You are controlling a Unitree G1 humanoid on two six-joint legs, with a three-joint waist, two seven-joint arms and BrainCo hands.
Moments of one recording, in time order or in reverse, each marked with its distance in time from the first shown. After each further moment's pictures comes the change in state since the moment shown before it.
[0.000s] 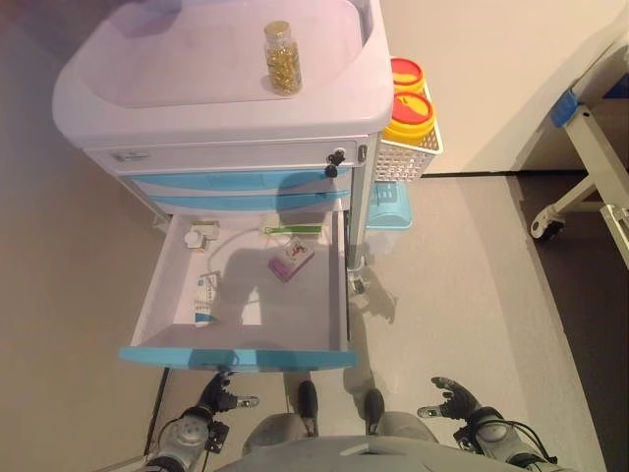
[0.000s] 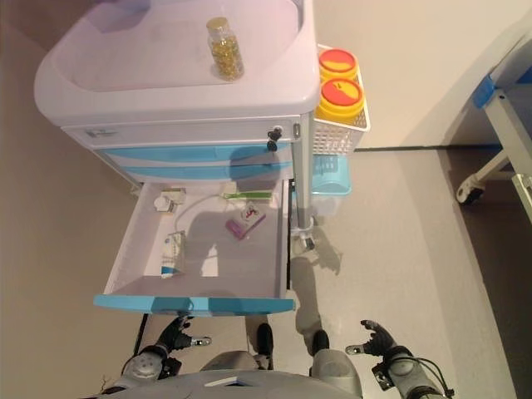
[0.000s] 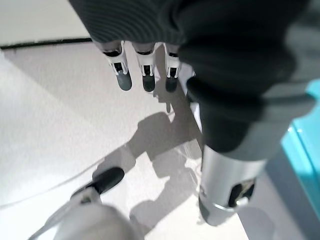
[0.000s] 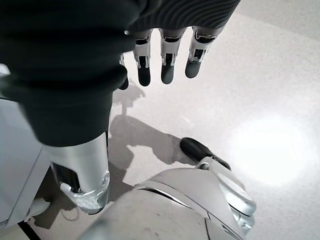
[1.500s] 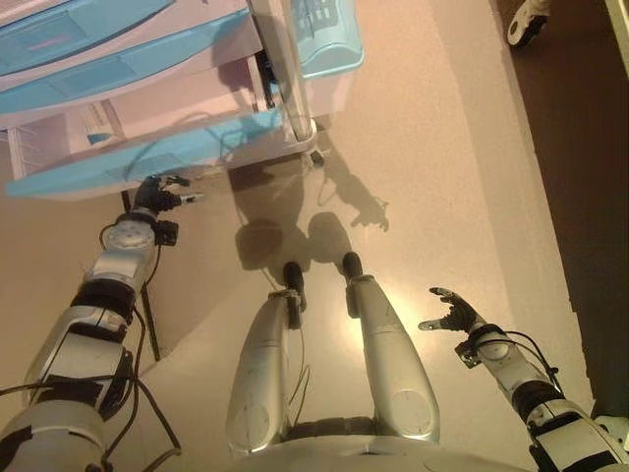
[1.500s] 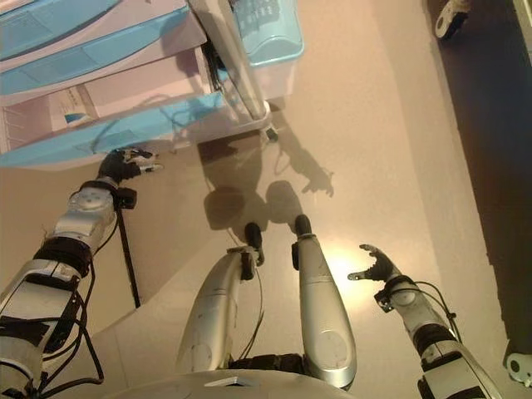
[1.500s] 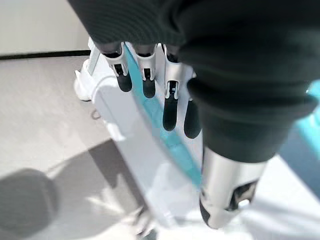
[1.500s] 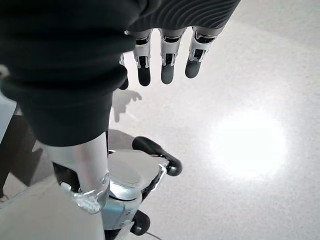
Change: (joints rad) left arm -0.678 0.411 -0.002 -0.330 -0.507 0.317 0.067; right arm -0.184 -0.158 0.155 -0.280 0.119 0.040 -0.055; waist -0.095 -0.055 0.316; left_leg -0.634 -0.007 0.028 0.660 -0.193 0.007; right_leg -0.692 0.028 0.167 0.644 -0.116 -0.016
